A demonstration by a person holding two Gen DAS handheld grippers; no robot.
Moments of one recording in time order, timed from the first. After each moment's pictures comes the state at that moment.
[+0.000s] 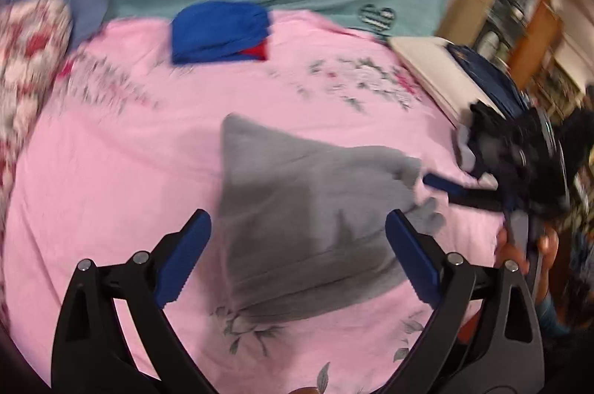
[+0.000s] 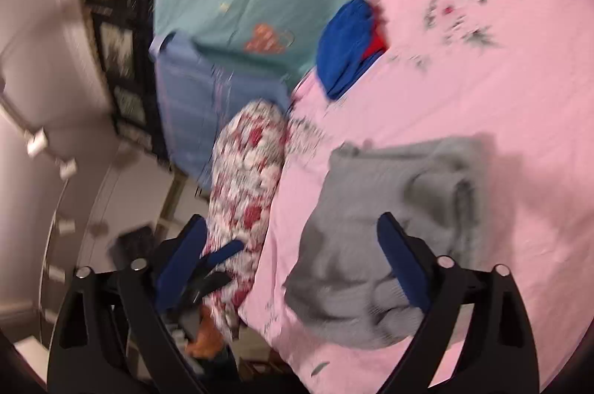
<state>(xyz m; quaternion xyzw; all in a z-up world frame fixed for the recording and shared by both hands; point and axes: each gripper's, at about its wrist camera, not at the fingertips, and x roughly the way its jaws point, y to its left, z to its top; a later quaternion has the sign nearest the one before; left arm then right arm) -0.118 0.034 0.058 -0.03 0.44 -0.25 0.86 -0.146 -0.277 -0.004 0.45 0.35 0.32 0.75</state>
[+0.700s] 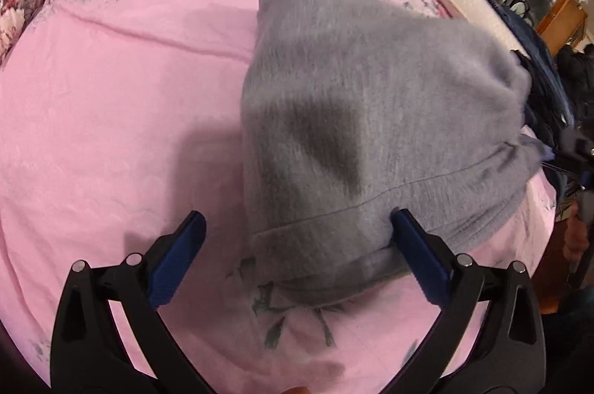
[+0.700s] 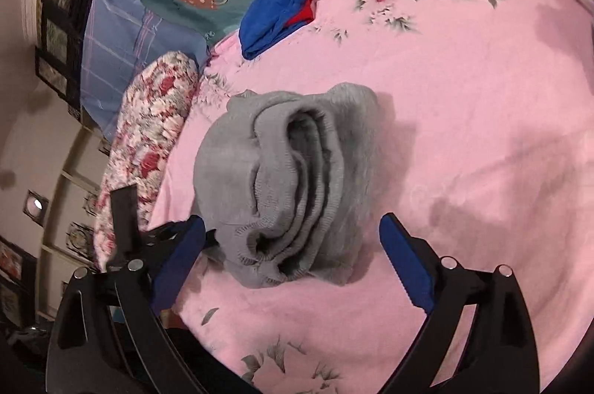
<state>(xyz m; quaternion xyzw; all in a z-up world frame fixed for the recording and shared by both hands) -0.113 0.049 -0.055 0.00 0.52 -0.25 0.82 -0.184 -0.270 -0.020 0.29 0.44 0.19 0.83</state>
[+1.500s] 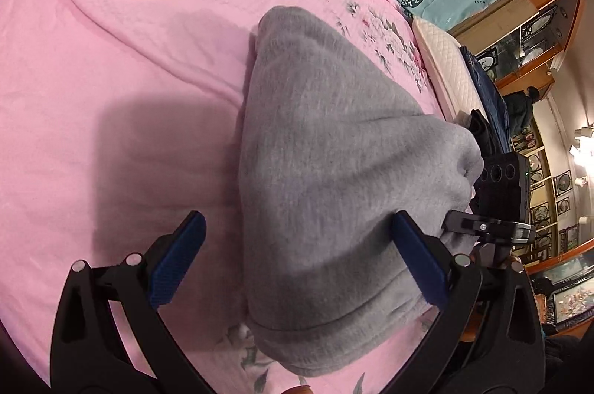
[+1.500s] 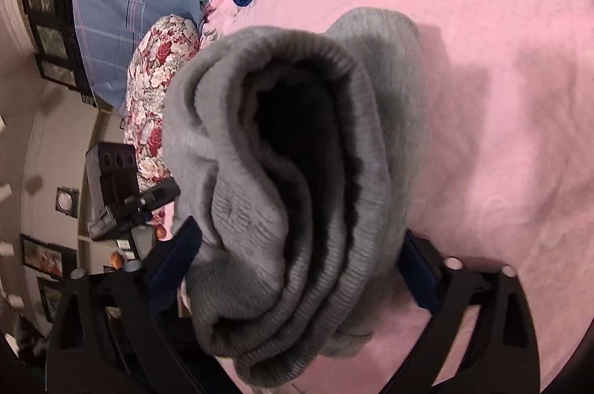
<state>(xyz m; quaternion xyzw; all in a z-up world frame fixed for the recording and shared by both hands) -0.048 0.061 -0.062 -0.15 0.55 -0.31 0.76 -0.127 -0.253 -0.081 0.34 0.52 0.26 0.74</state>
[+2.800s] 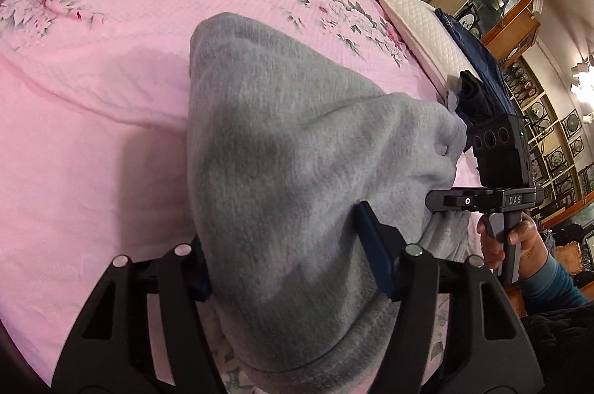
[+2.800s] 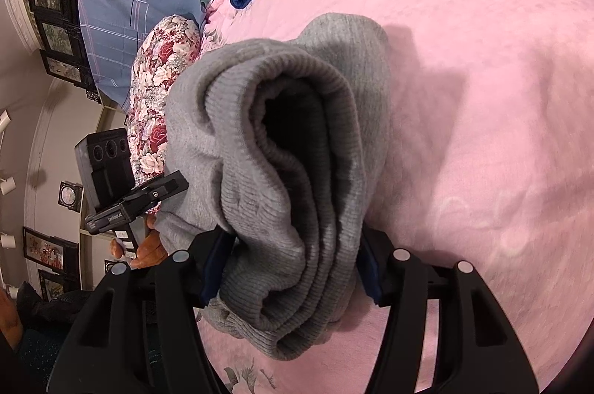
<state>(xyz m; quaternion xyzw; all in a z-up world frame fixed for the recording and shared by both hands) -0.062 0.017 -0.048 -0.06 0.51 -0.35 0.78 -0.135 -0.272 -0.090 0.35 0.51 0.27 0.74</state>
